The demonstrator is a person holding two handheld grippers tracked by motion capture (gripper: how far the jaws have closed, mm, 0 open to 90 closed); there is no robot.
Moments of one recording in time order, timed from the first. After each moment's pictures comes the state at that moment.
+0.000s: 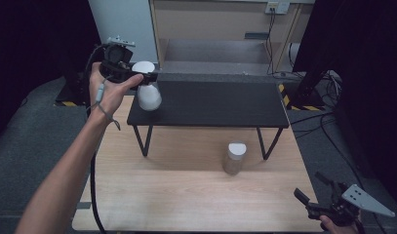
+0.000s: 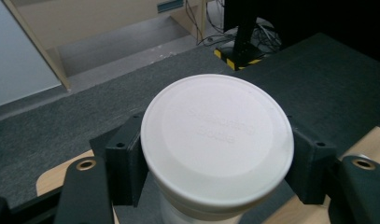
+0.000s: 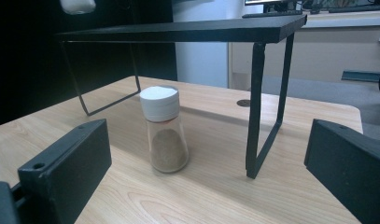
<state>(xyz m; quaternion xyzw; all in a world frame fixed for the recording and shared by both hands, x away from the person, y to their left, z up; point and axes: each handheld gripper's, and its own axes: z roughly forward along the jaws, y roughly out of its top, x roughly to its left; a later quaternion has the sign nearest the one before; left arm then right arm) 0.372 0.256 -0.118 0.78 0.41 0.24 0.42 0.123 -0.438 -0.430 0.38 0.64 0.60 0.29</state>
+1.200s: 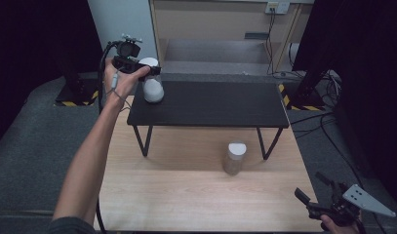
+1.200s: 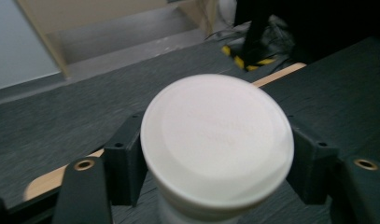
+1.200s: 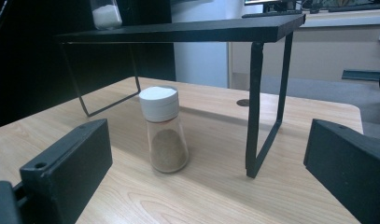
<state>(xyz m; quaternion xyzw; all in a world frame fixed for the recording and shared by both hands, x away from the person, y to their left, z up) 0.441 0.264 -0.149 0.76 0.44 0.21 0.43 0.123 -0.440 -0.431 0.38 0.64 0.60 0.28</state>
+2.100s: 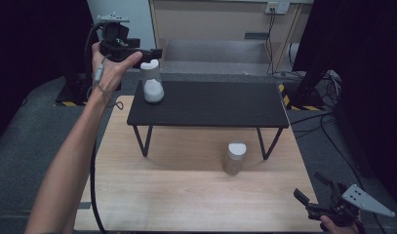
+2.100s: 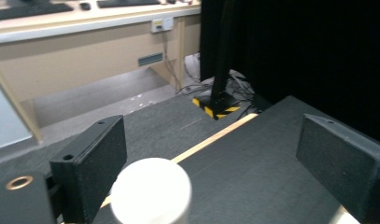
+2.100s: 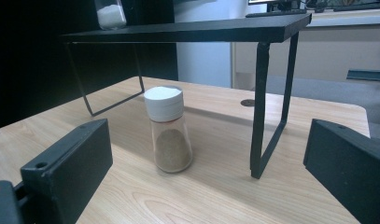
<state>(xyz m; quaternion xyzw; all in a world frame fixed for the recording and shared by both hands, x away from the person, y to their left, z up) 0.395 0.283 -0.117 0.74 0.35 0.23 0.52 0.124 -0.439 -0.430 0.38 0.64 0.61 0.28</state>
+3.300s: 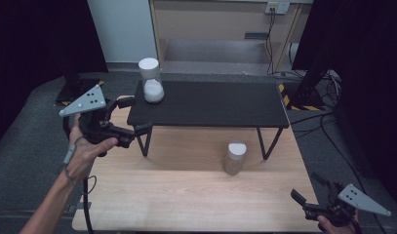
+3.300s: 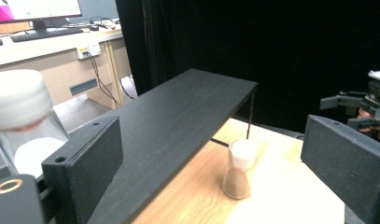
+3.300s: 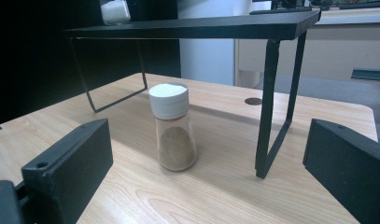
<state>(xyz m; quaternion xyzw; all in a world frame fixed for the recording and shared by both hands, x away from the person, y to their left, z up) 0.270 0.336 -0.219 0.76 0.20 0.20 0.59 0.126 -0.433 -0.428 0.38 0.65 0.60 0.27</state>
